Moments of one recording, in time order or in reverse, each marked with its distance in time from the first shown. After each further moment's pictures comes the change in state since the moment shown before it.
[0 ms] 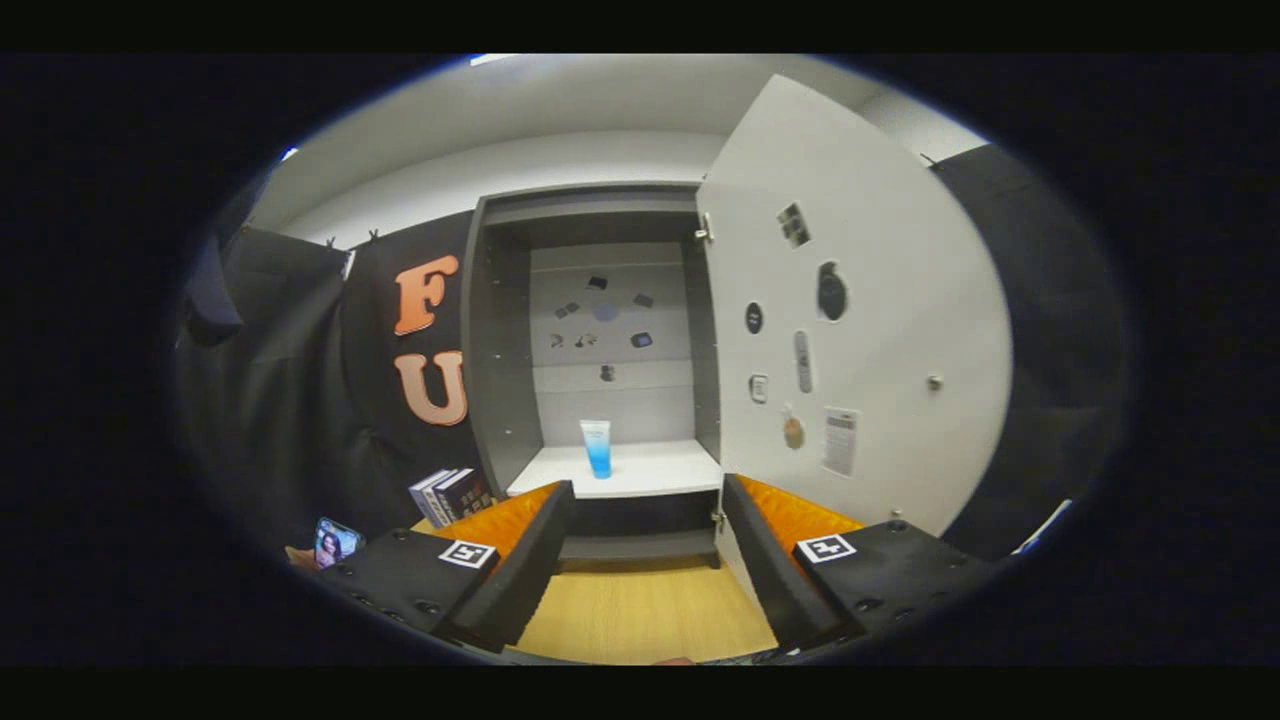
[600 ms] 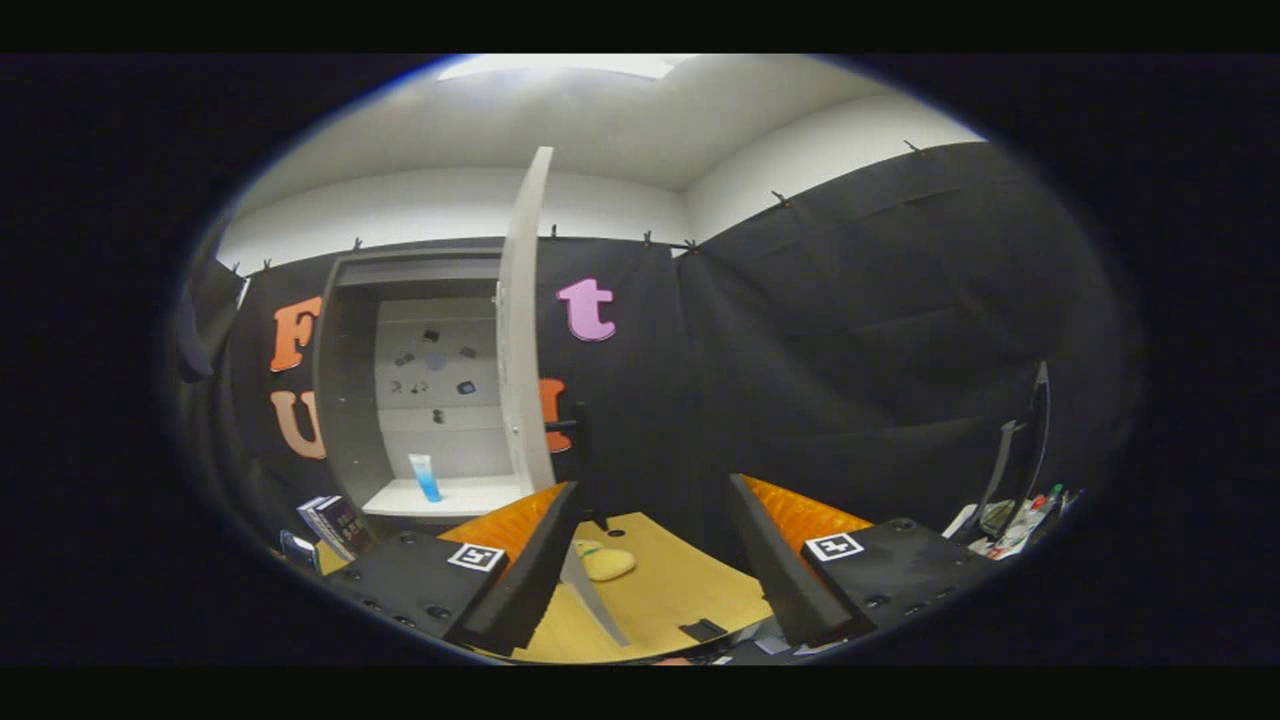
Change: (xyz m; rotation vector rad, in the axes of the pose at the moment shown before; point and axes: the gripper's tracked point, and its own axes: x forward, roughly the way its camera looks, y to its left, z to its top) arm -0.091 -0.207 0.037 0.016 -0.147 -0.373
